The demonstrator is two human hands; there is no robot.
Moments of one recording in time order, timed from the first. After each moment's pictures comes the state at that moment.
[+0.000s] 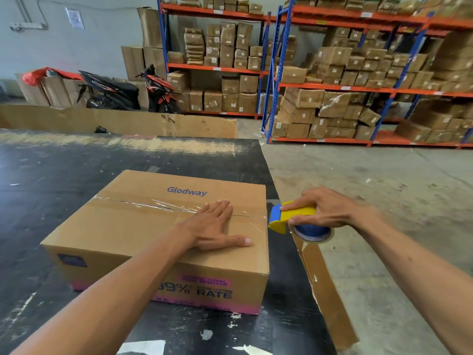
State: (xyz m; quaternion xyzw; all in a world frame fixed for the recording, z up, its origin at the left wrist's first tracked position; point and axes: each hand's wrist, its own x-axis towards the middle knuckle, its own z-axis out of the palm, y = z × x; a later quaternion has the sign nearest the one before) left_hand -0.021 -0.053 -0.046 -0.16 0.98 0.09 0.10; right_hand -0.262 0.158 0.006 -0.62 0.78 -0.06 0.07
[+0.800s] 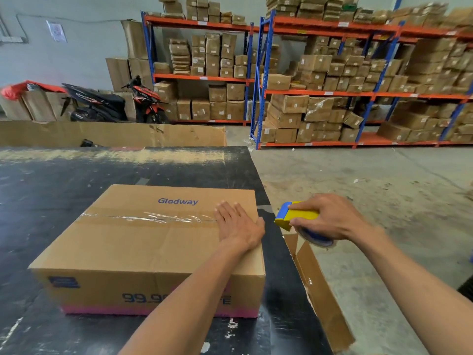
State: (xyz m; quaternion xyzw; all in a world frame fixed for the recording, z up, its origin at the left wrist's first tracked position) left_hand -0.112 0.008 -0.069 -0.37 0.92 0.14 -0.03; right_hand -0.240 0.189 0.004 -0.46 0.88 -0.10 -0.06
